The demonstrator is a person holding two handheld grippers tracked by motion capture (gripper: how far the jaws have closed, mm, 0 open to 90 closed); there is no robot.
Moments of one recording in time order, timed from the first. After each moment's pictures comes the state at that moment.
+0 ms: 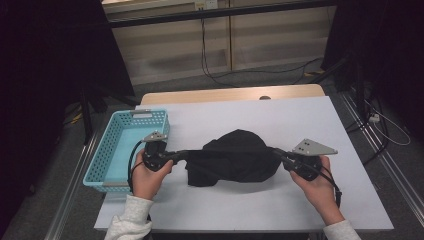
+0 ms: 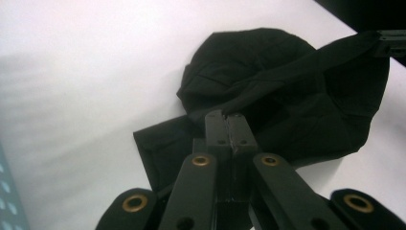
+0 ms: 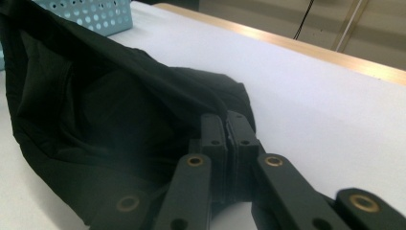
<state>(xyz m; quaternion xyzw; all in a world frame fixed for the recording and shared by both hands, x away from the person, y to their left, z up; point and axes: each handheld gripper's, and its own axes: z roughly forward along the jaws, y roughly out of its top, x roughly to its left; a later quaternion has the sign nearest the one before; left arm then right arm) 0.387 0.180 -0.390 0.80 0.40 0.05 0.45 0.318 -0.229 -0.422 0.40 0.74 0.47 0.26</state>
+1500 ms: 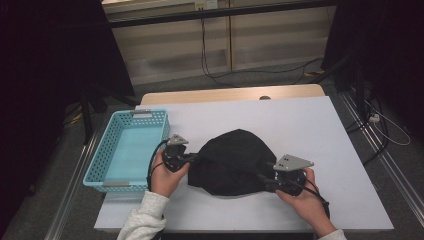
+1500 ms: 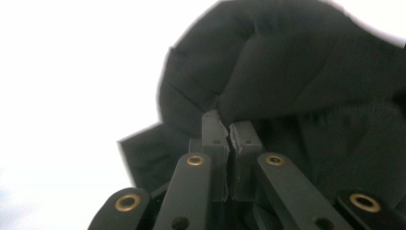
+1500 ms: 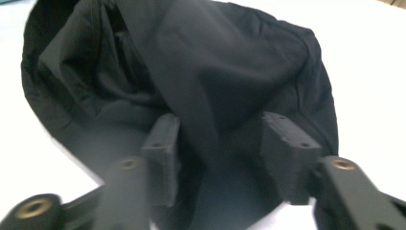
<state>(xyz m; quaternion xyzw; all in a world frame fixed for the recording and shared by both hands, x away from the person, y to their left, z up) 0.402 0.149 -0.418 0.82 0.38 0.08 0.41 0.301 -0.194 -0.451 0.38 0.80 0.41 0.22</state>
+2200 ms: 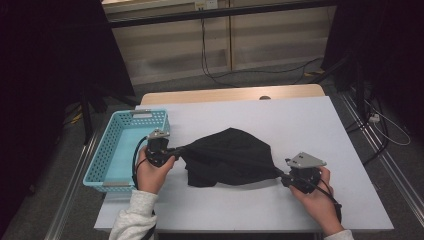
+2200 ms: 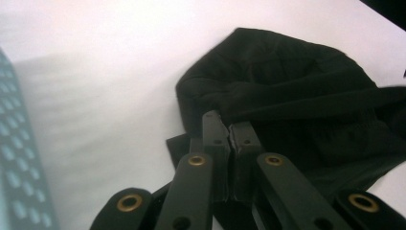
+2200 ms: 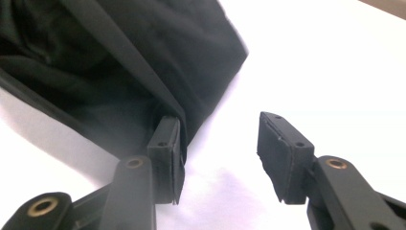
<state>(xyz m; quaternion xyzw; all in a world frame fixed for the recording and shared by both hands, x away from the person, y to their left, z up) 0.404 0.176 -0.402 0.80 0.42 0.09 0.43 0.301 -0.228 -0.451 0.44 0.78 0.35 0.29</state>
